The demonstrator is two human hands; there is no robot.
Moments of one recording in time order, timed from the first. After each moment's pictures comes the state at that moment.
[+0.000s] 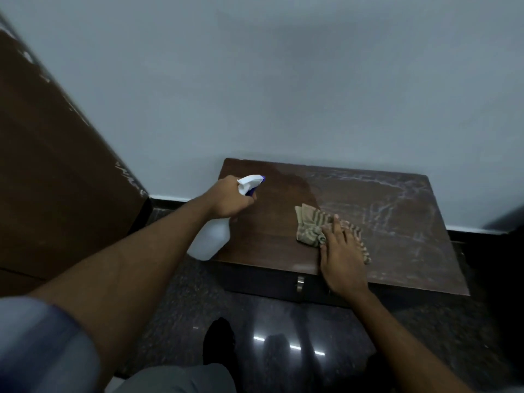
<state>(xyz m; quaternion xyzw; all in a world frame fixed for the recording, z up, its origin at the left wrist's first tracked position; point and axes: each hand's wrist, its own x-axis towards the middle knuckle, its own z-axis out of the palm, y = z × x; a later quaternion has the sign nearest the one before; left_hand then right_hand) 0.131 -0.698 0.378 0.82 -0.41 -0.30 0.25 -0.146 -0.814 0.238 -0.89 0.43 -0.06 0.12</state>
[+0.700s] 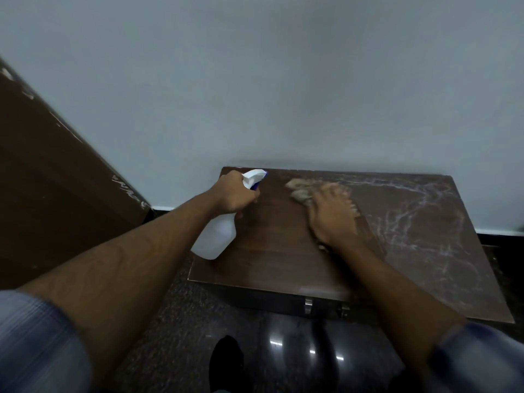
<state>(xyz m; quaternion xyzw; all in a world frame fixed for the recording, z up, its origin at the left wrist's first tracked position) 0.163 -0.759 0.348 0.85 -0.36 -0.30 0.23 -0.038 -0.910 0.235 -0.93 0.35 -0.09 0.10</state>
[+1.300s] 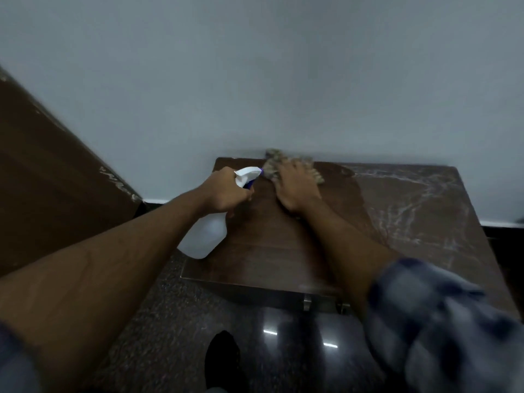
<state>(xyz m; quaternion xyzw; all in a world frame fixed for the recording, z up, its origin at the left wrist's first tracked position) 0.172 -0.752 0.336 0.83 -0.39 -0.32 0.22 0.045 -0.911 0.250 -0.94 0.31 -0.07 0.15</state>
